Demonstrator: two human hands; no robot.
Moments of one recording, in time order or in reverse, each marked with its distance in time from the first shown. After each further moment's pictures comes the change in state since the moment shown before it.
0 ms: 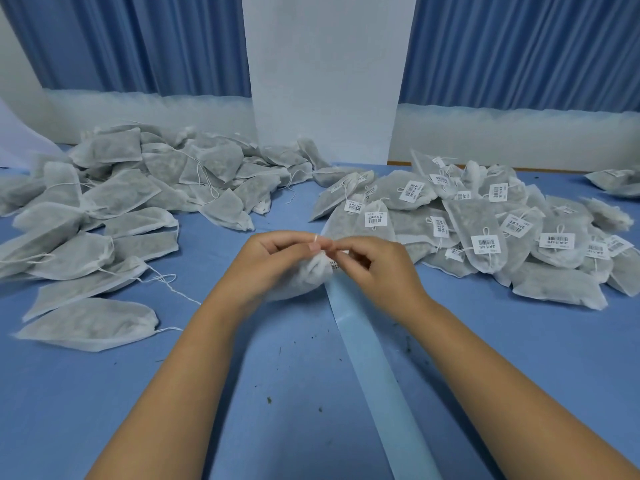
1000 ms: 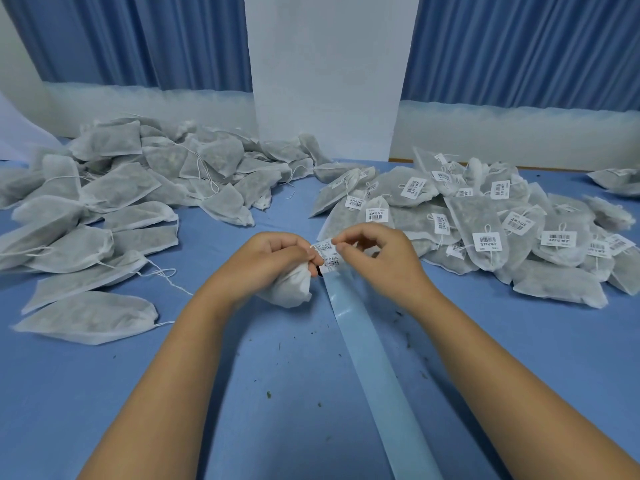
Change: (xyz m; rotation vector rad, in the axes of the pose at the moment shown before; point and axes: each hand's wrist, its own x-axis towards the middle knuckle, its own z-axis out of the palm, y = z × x) left_hand -0.006 0.013 -0.007 0.195 -0.065 -0.179; right_hand 0.005 -0.011 -0.008 0.272 -0.009 0.198
